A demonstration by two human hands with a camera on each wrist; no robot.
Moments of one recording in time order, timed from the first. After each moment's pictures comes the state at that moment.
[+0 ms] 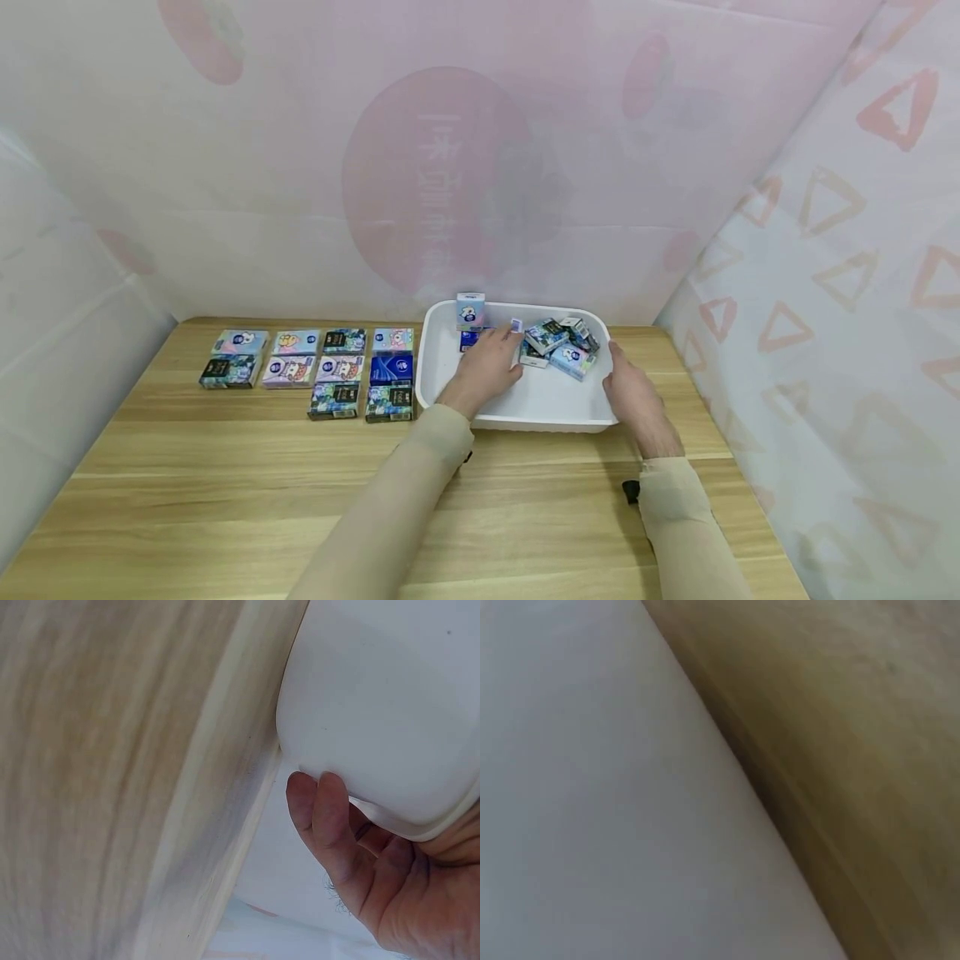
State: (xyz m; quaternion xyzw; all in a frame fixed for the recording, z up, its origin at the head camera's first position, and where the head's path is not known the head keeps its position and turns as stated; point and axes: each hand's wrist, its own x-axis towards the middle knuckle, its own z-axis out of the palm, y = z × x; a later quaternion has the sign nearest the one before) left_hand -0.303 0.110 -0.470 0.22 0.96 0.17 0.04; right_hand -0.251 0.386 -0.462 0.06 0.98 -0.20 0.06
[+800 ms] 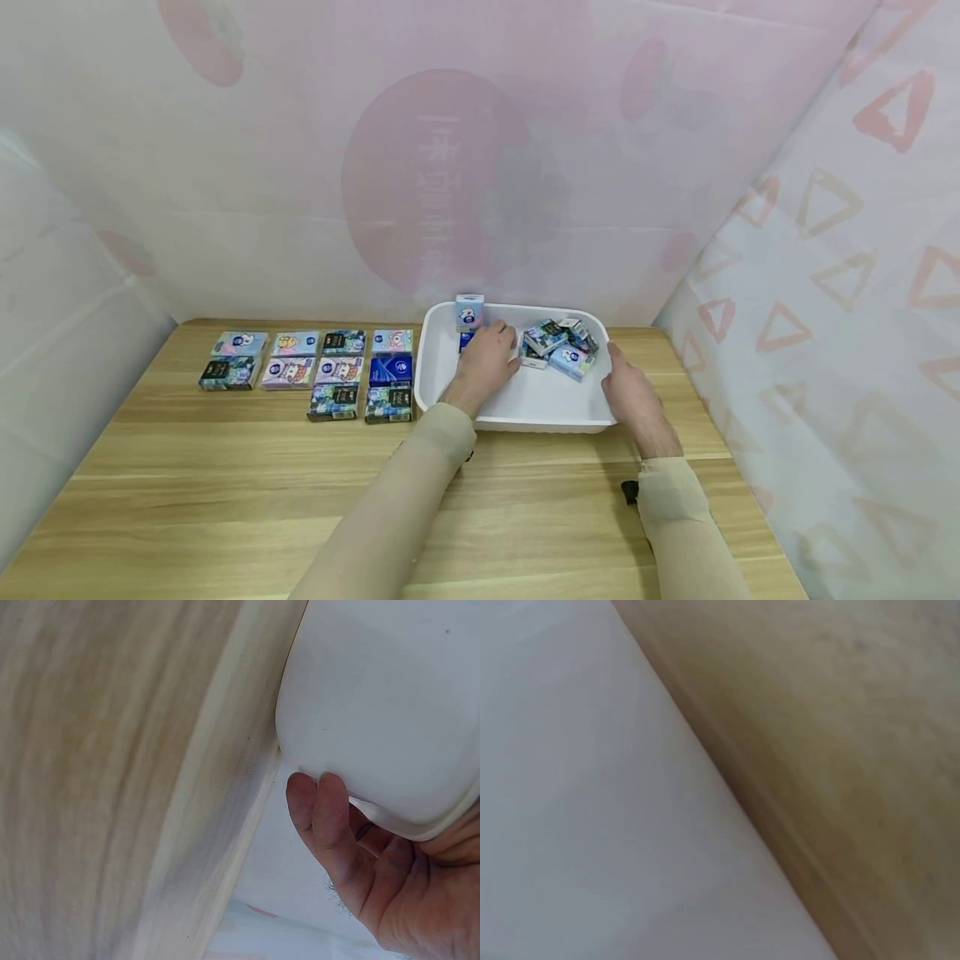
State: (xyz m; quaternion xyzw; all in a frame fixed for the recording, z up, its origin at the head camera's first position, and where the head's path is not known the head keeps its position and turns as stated) left_hand -0.314 0.115 -0.475 0.19 0.97 0.15 -0.01; right_hand -0.249 0.385 -0.460 0.05 0.97 -0.20 0.07
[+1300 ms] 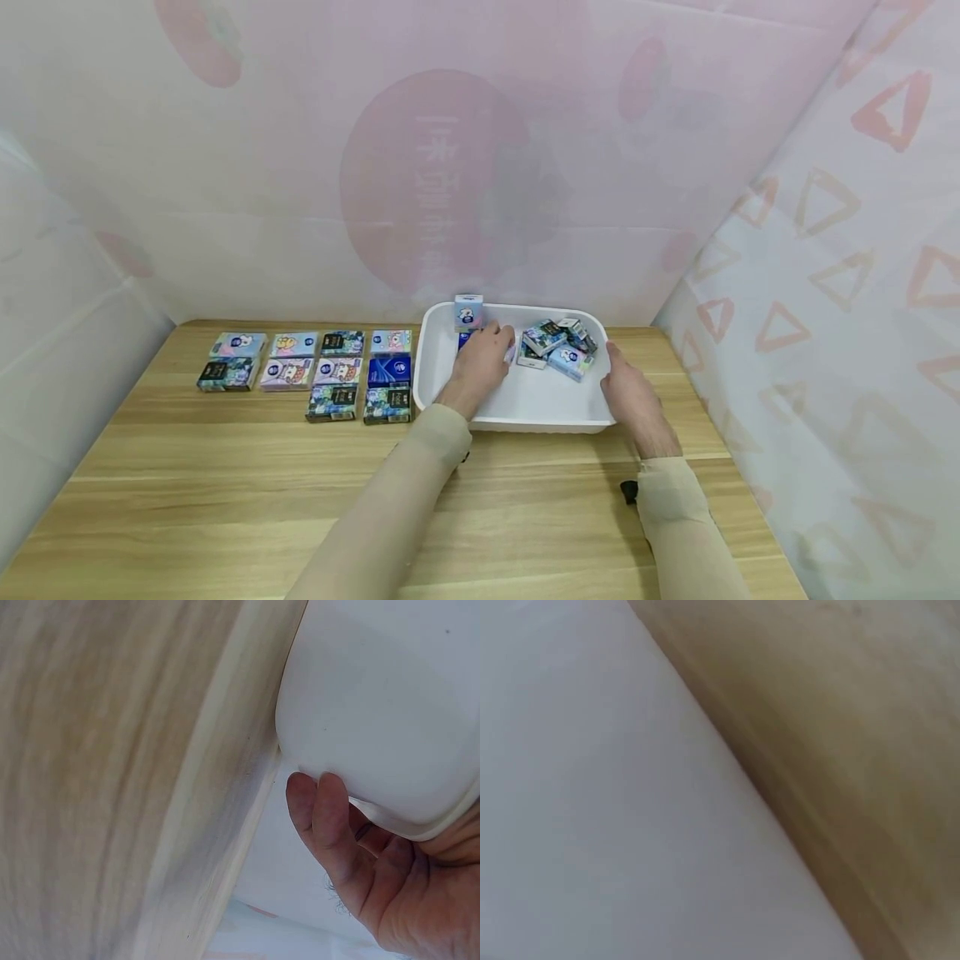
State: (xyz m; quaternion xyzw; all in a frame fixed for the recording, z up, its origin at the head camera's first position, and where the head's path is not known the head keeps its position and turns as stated) left_hand -0.308 0.109 -0.467 0.19 0.97 0.18 0.00; right_hand -0.251 0.385 -0.461 0.06 0.98 -0.20 0.08
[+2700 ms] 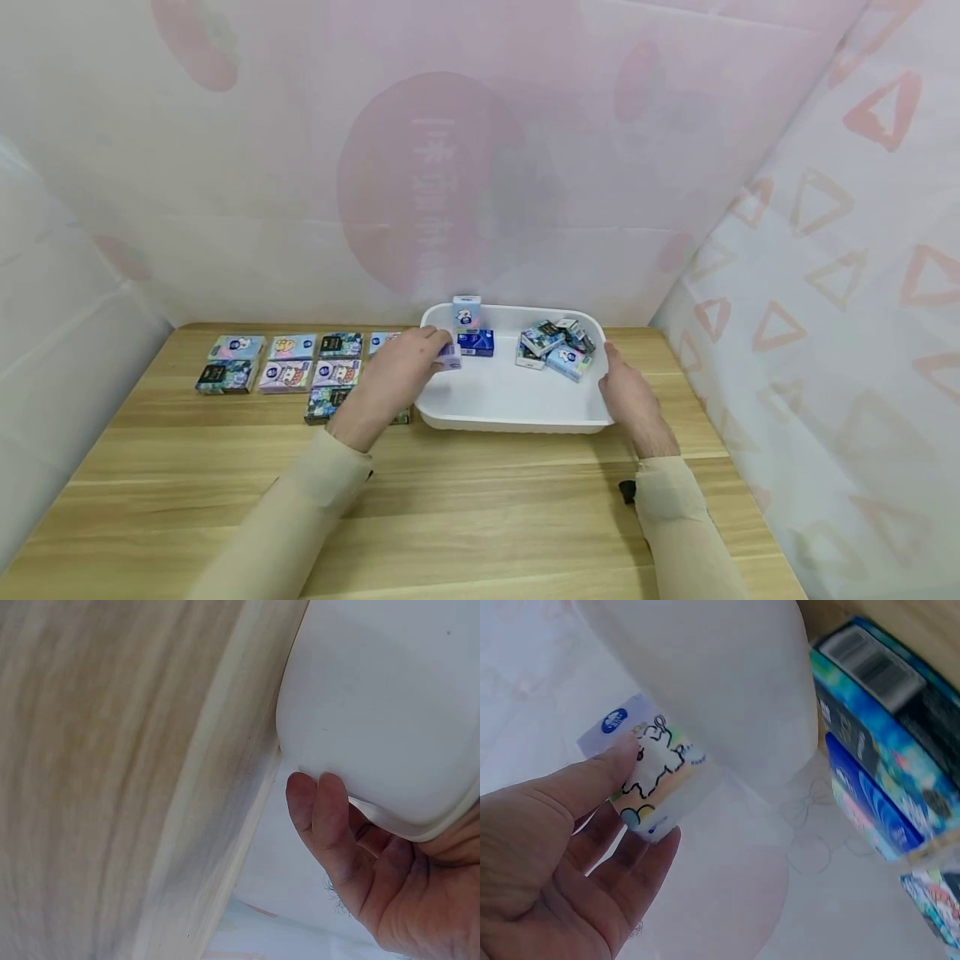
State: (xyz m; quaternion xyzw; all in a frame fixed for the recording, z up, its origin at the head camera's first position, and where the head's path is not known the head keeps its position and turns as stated) left_hand -0.255 -0.012 -0.398 0.26 0.96 0.13 -0.04; right_hand -0.250 0.386 -0.462 0.06 0.98 -0.20 0.07
